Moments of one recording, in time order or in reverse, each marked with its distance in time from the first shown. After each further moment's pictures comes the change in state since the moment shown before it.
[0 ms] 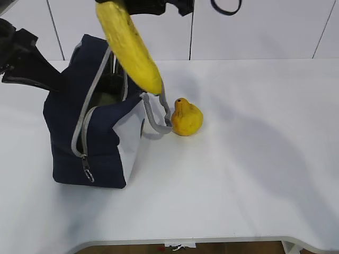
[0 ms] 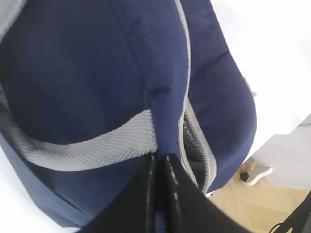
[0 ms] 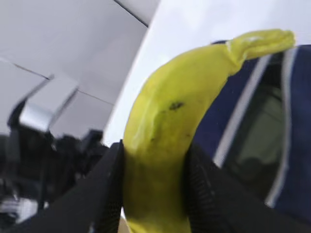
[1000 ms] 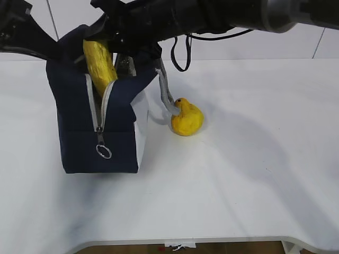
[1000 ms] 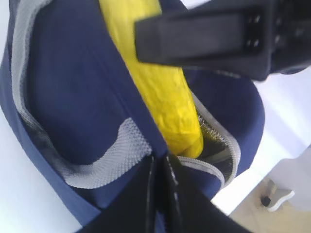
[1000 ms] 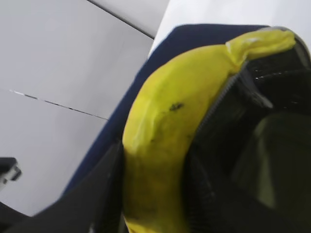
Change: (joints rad) left arm 0.000 -0.008 -0.107 0.011 -0.013 0.000; right arm 0.000 0.251 0.000 0.440 -0.201 -0.338
